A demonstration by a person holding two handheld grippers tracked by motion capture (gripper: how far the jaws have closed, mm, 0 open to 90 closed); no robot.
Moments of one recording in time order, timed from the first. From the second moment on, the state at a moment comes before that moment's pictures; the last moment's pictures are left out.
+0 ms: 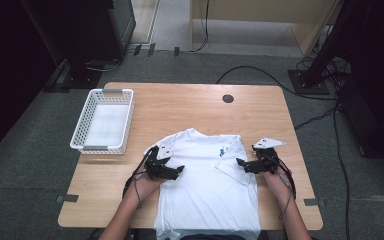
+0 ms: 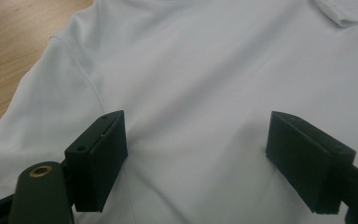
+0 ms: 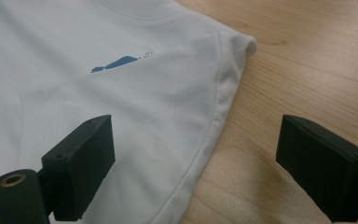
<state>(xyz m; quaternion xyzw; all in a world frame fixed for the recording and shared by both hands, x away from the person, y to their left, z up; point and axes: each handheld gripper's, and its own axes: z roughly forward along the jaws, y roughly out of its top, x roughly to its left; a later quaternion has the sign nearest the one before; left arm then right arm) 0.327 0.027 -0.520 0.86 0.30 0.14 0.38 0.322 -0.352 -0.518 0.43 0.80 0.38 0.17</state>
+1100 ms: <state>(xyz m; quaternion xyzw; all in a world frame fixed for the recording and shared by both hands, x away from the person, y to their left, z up) 0.328 0.035 -0.500 0.85 0.34 0.14 0.38 0.319 -0.365 -0.523 0.43 0.81 0.36 0.16</state>
